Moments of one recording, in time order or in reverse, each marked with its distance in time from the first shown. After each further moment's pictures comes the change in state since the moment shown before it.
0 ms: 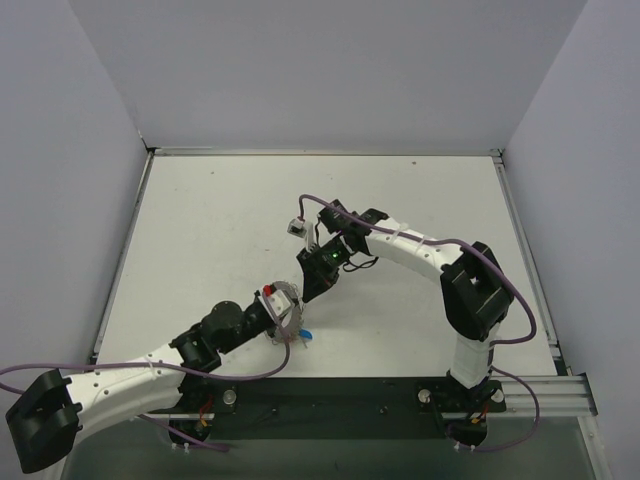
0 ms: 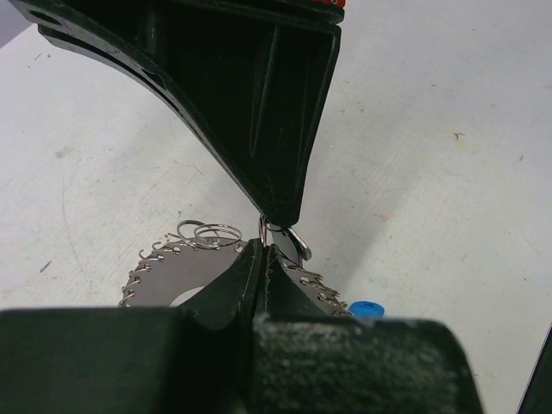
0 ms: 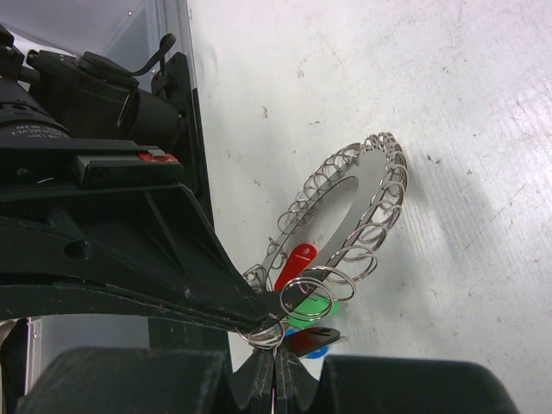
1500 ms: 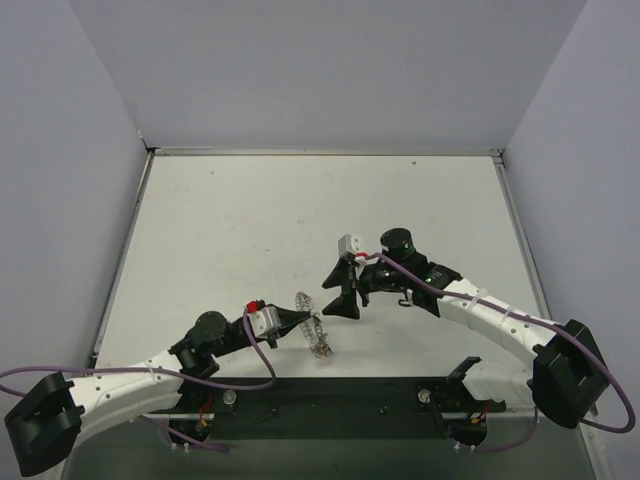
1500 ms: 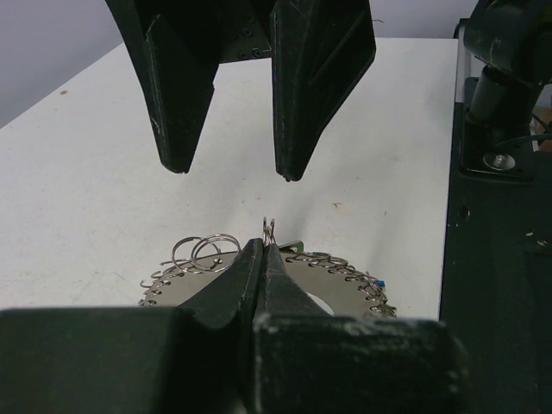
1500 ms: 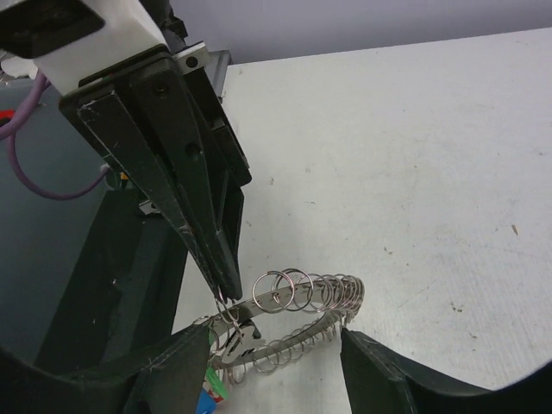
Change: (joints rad) left arm 0.006 -0.042 -0.106 0.311 0.289 -0.049; right arm -0.042 -0.625 -0.644 0.672 -0.010 -0.095
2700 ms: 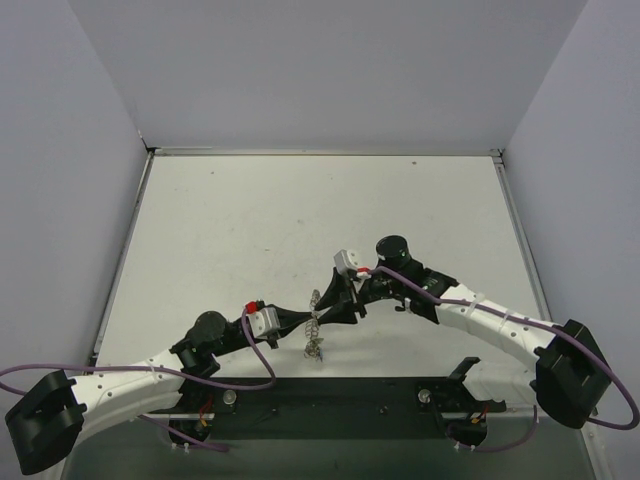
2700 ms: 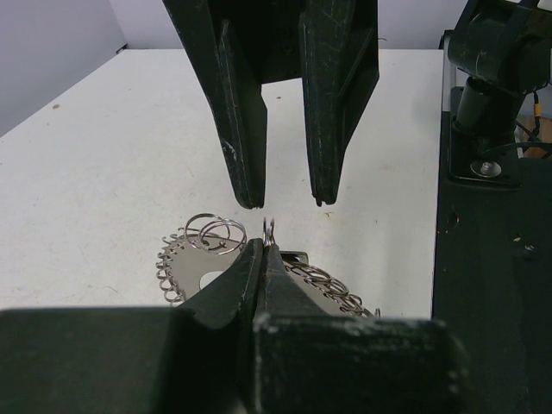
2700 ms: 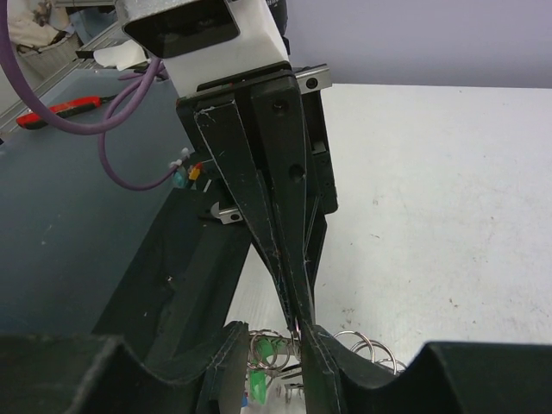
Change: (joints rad) left arm 0.000 0.029 0.000 0.048 0.040 -0.011; right arm 0.066 -0.023 -0.050 0.108 -0.142 -0.035
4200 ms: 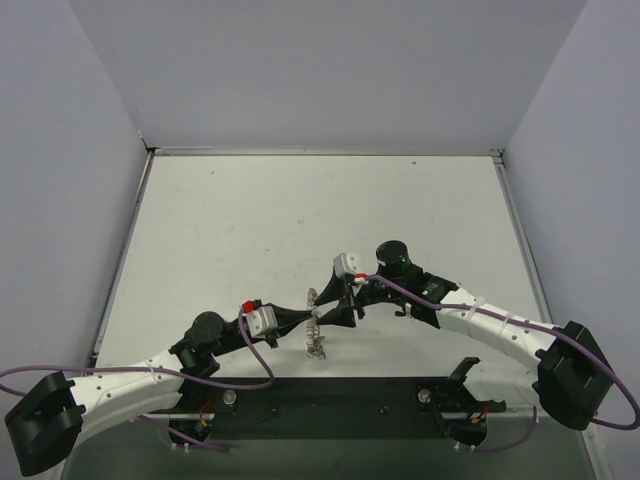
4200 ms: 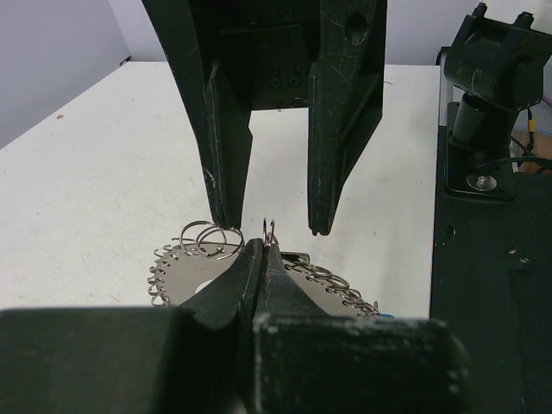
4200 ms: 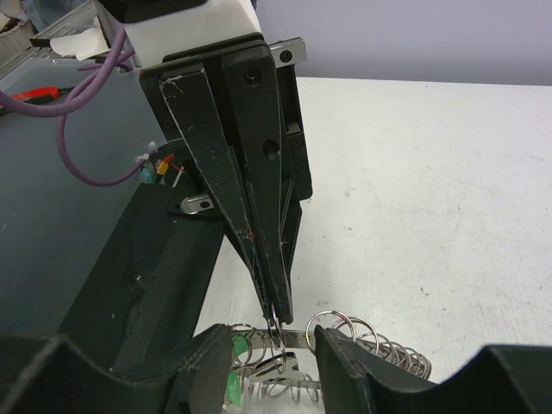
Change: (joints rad) left arm 0.002 -0.011 0.000 0.017 0.002 -0.018; right arm 0.022 -0.016 -0.034 0.033 0.105 -0.014
